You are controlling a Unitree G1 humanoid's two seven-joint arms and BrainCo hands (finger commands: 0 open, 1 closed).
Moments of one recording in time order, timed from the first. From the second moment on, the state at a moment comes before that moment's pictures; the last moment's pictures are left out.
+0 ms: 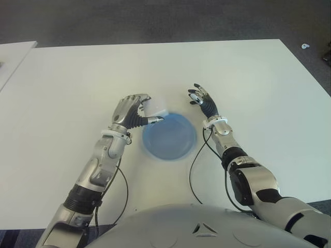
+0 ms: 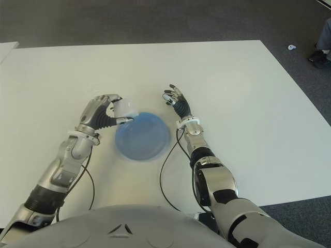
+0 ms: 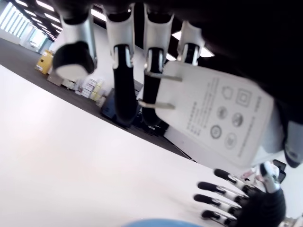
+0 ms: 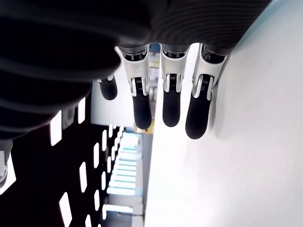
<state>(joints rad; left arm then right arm) 0.04 0.39 -0.27 -0.17 0.67 0.00 0.10 -0.53 -0.06 -0.01 1.13 -0.04 -0.52 0.12</state>
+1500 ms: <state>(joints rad) 0.00 0.38 -0.38 0.00 0.79 -0.19 0.15 -0.53 -0.04 -0.02 1.13 -0.03 -0.52 0.12</state>
